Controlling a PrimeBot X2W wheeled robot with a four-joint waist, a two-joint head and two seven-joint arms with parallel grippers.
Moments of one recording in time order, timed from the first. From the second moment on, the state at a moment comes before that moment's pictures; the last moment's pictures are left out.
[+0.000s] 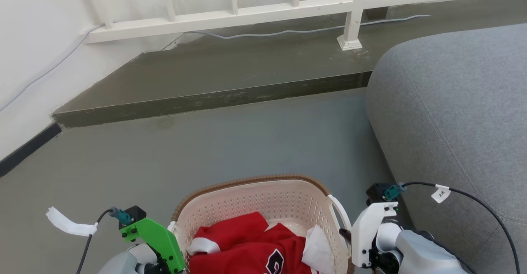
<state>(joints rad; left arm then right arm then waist) -0.51 -0.01 -0.42 1.29 -0.85 -0.13 0.31 -0.44 -0.02 0.70 1.16 0.73 0.13 0.16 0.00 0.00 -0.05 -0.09</state>
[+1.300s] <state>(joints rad) -0.51 -0.01 -0.43 1.28 -0.86 -0.13 0.27 -0.47 -0.02 0.72 1.18 0.75 0.13 0.12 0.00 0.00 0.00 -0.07</state>
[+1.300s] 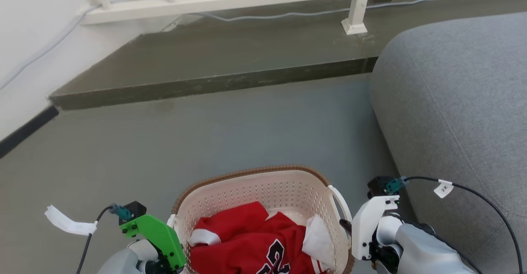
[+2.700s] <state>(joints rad) -0.84 -0.02 -0.47 1.19 -0.79 -0.07 0.12 -0.78 -0.09 0.71 1.14 0.72 0.13 -0.04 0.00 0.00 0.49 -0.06</state>
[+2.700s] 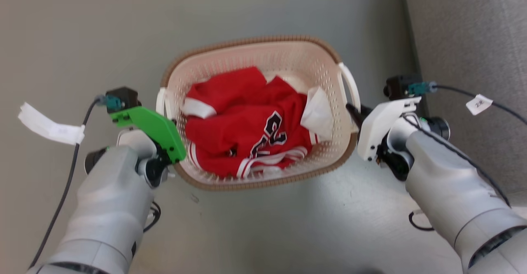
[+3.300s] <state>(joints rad) -1.00 -0.01 -0.49 1.16 -0.73 -0.04 0.02 -0.94 -0.11 0.70 1.13 0.71 0.13 -0.14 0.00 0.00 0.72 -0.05</state>
